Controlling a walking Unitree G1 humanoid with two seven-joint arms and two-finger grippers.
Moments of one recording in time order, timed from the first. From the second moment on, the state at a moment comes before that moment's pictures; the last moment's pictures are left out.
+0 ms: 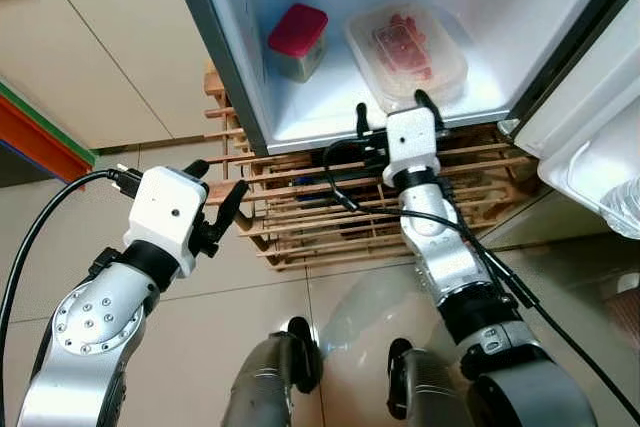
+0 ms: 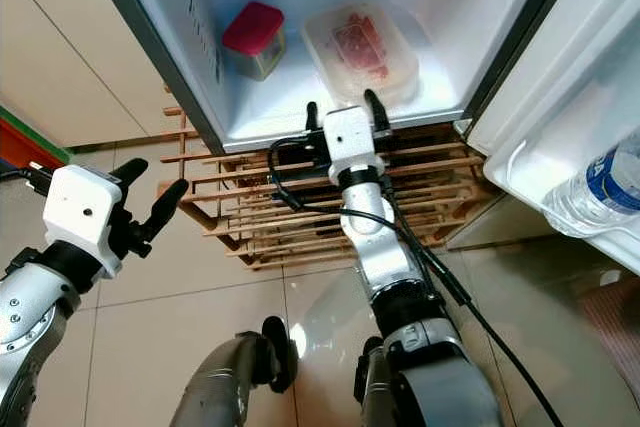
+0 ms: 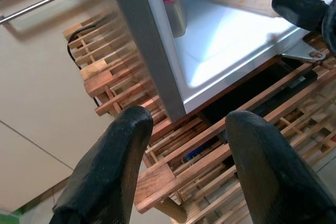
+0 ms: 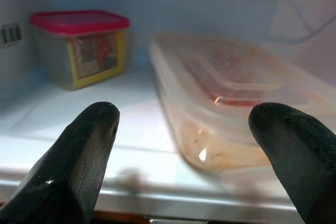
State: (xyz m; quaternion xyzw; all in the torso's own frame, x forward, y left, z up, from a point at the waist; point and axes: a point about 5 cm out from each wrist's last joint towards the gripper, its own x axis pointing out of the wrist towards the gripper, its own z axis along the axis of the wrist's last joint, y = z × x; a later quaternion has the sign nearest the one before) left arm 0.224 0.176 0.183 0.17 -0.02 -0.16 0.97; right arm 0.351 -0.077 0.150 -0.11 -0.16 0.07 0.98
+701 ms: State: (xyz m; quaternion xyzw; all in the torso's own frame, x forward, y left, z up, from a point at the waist) left arm 0.225 0.174 0.183 0.16 -0.02 -0.15 0.97; right arm 0.349 -0.060 0.186 -0.03 -0.24 0.08 0.97
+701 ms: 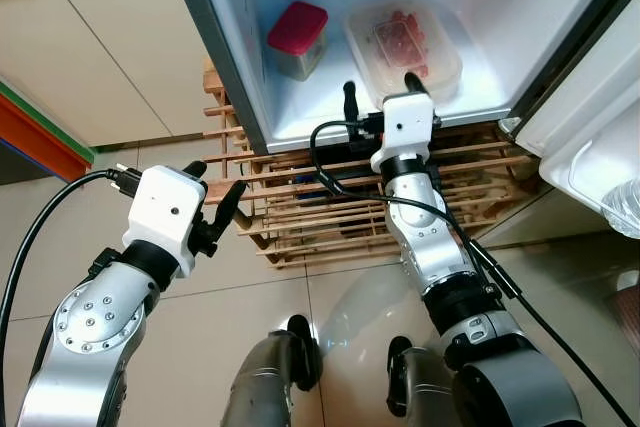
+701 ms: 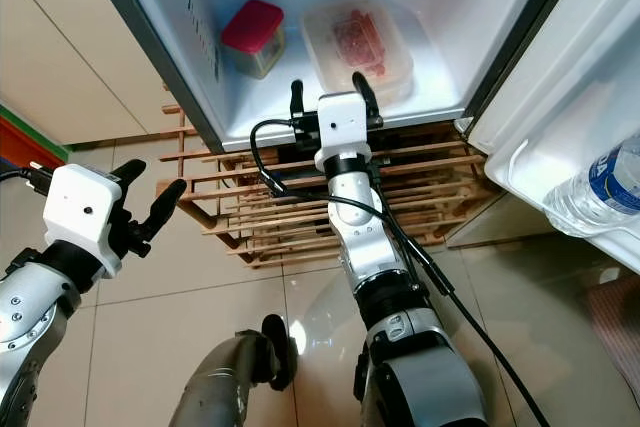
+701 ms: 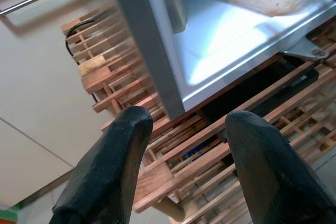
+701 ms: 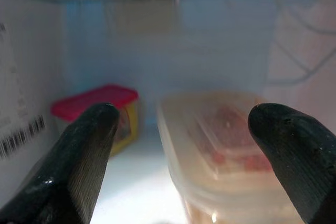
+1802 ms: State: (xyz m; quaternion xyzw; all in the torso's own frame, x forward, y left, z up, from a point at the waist) left arm 0.231 0.166 0.183 0.16 -0.02 -0.16 0.97; right arm 0.338 -0.051 0.159 -0.01 -0.16 0.06 0.99
